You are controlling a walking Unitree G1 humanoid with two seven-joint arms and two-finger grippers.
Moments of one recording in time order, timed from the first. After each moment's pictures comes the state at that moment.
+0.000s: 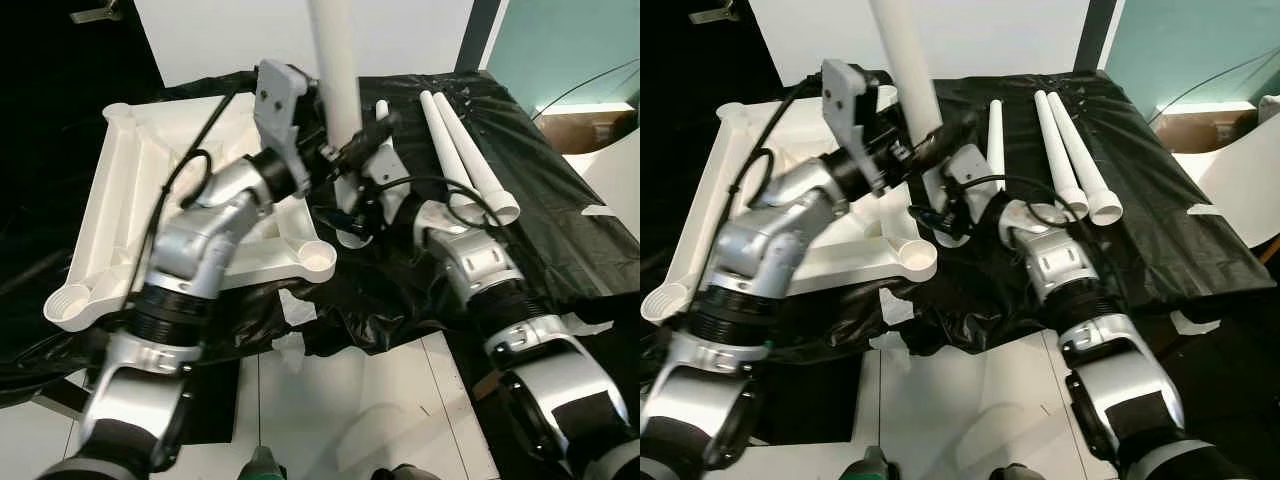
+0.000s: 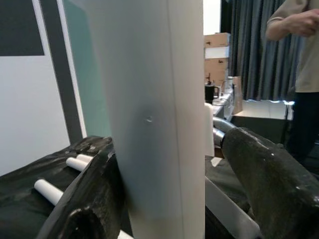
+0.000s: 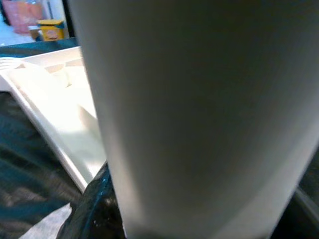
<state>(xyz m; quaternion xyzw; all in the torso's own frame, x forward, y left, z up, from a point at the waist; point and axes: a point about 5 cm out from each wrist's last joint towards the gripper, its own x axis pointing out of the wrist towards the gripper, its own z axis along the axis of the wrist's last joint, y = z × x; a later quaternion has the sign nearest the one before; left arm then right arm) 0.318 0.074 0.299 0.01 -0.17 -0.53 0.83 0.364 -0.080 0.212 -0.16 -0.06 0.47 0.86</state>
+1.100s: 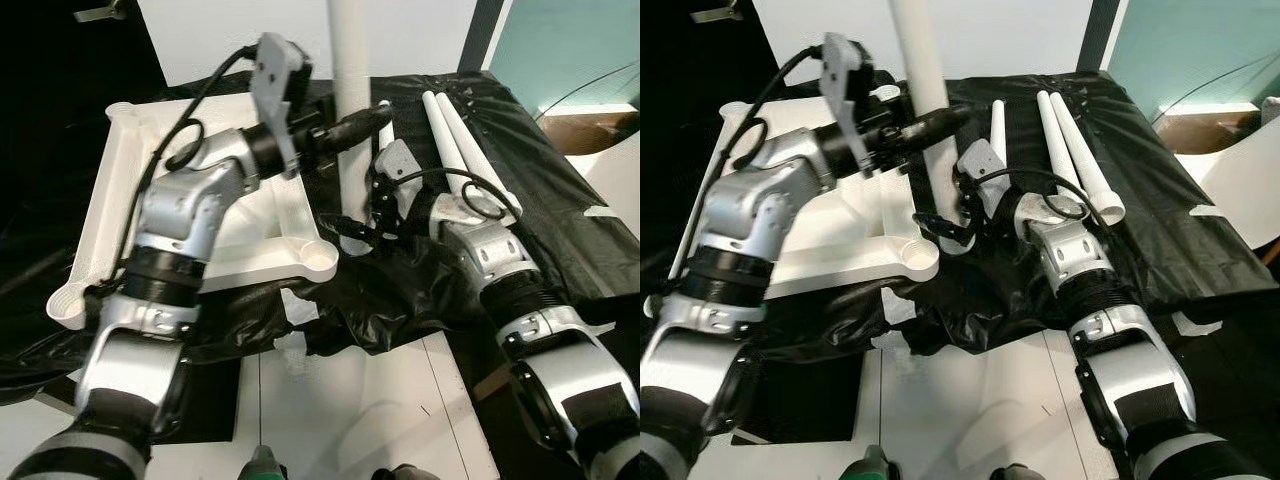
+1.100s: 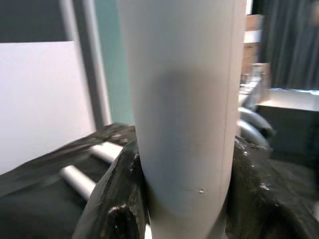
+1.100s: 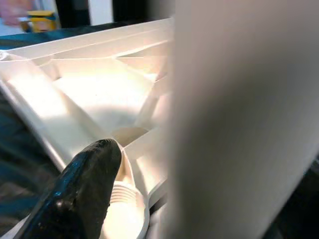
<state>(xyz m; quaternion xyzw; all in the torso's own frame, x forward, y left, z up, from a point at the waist) 0.348 0.067 0.315 0.02 -0.14 -0.47 0.87 0.372 -0.081 0.211 -0.16 -0.05 0.44 0.88</state>
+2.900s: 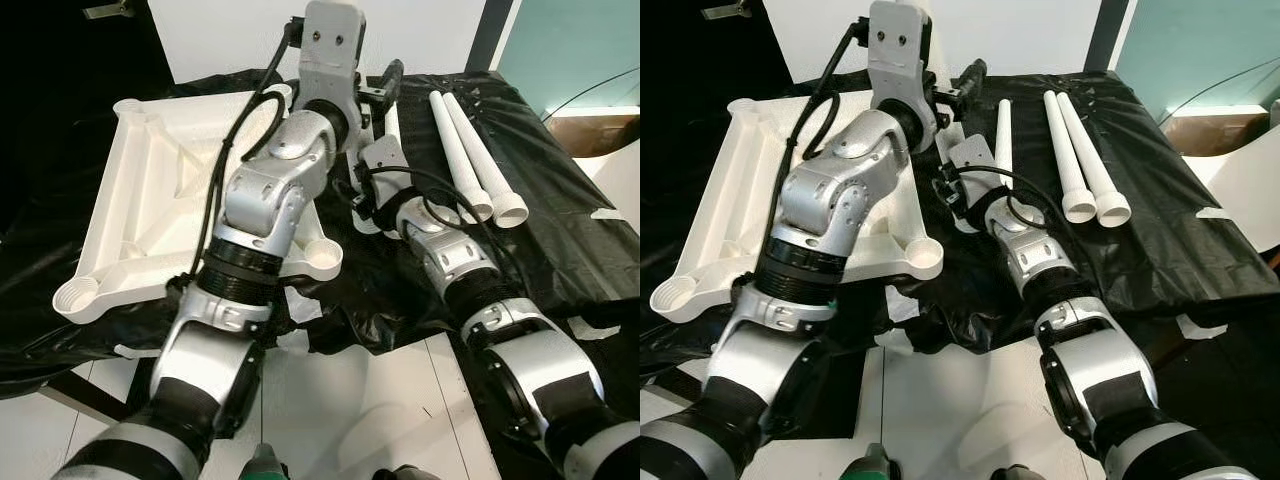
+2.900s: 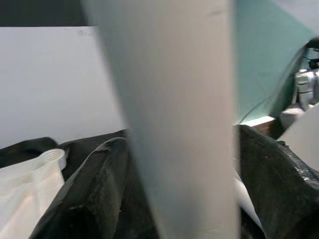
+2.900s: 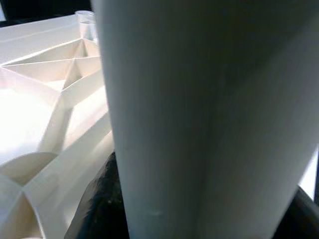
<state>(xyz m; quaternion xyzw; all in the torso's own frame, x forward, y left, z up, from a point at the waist) 0.348 0.027 0.329 -0.01 -0.12 -0.25 0.96 0.392 -0.077 0.205 -0.15 -0.06 0.26 0.95</state>
